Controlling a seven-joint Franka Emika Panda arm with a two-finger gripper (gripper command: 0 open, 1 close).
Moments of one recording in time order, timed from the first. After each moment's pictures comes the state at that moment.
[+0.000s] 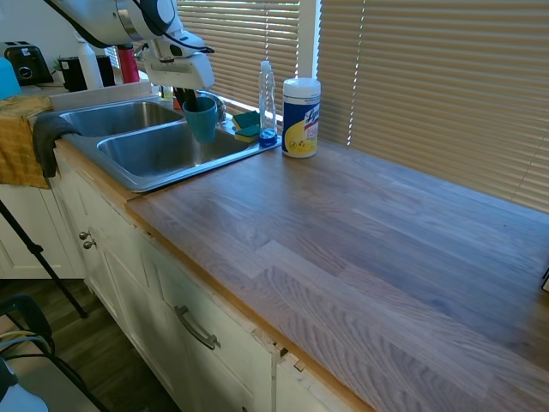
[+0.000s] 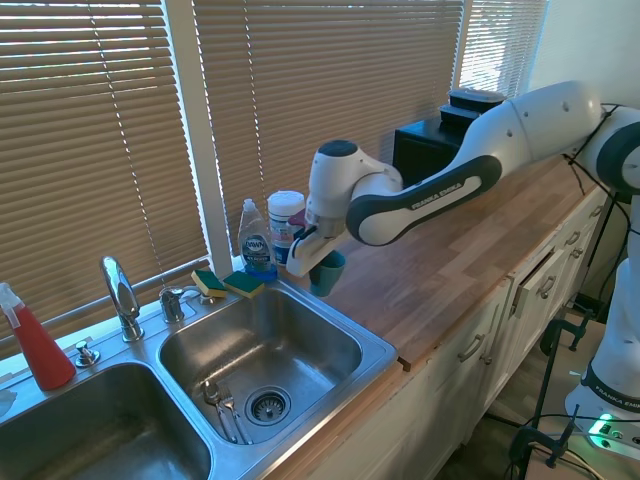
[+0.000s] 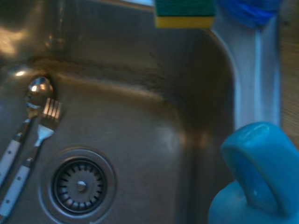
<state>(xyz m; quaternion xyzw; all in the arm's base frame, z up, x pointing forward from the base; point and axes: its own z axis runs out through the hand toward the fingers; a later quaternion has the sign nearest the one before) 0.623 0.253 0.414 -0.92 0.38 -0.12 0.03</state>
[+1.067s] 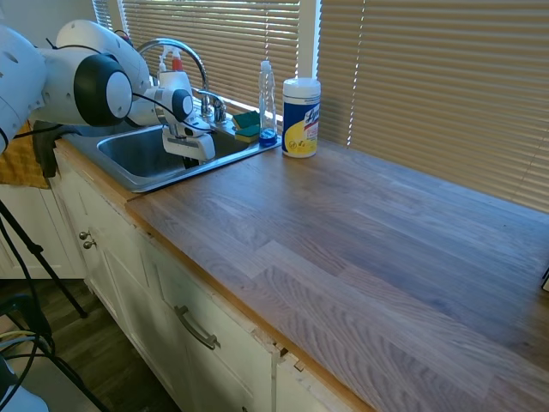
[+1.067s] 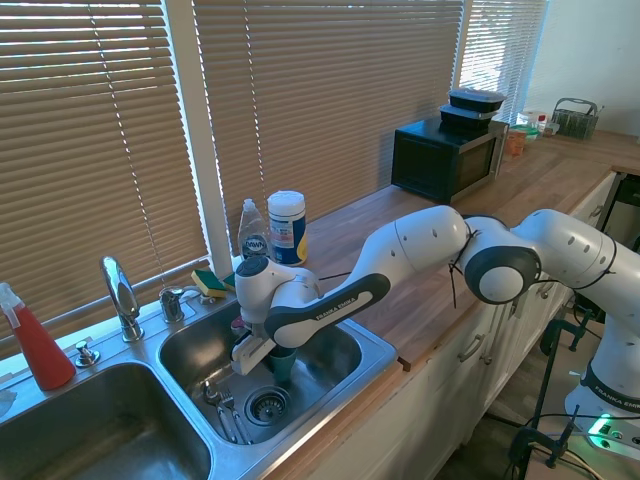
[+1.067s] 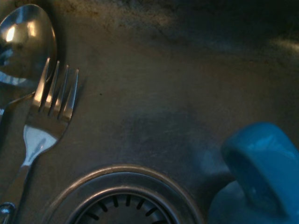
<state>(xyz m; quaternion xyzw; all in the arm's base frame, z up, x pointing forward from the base) 0.712 0.324 0.194 -0.91 0.40 -0.04 -0.02</state>
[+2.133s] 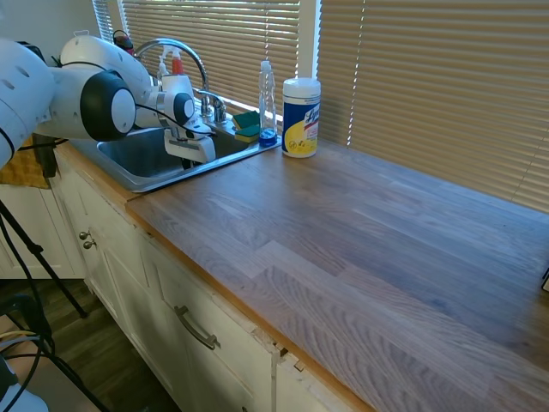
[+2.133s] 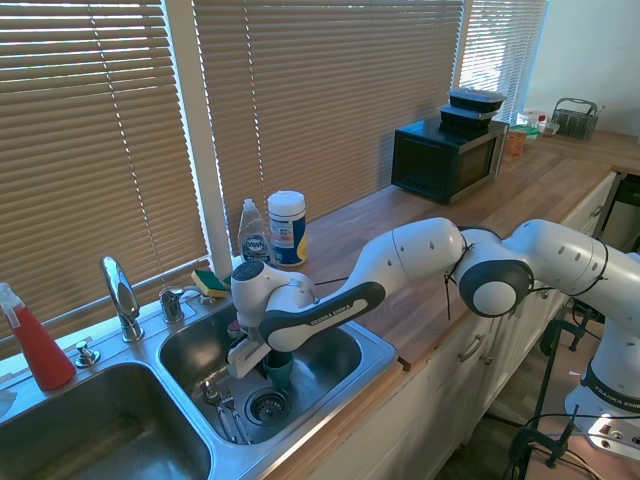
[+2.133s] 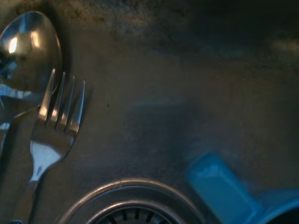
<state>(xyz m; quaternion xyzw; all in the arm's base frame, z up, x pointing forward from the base) 0.723 0.327 0.198 -0.91 0.41 -0.05 -0.01</state>
